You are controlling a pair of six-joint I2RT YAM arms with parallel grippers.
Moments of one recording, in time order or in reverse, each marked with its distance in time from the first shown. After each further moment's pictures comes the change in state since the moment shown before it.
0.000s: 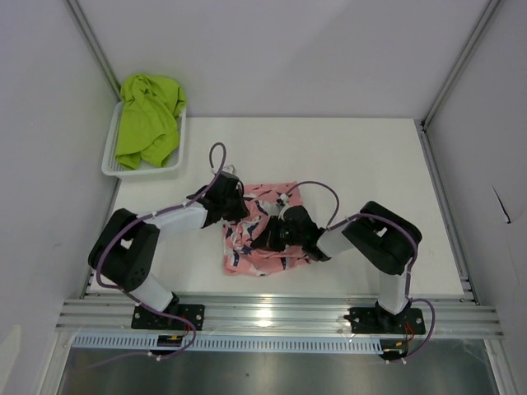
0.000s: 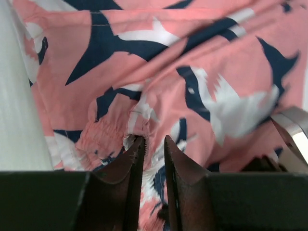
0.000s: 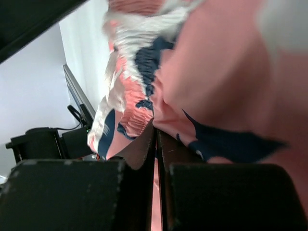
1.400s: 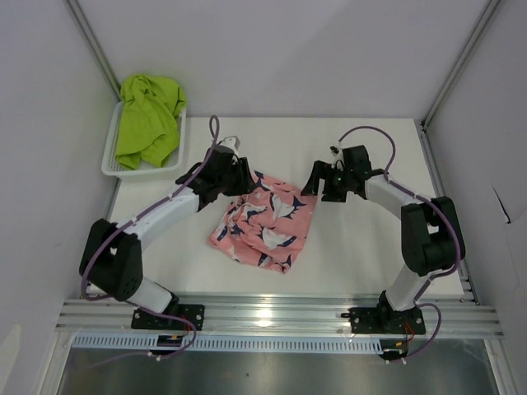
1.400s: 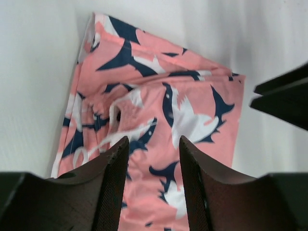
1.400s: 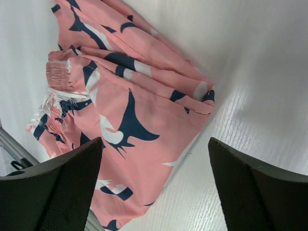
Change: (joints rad) left arm 0.023 0.006 0.285 -0.145 0.067 0.178; right arm -0.540 -0.199 0.394 -0.904 -0.093 -0.652
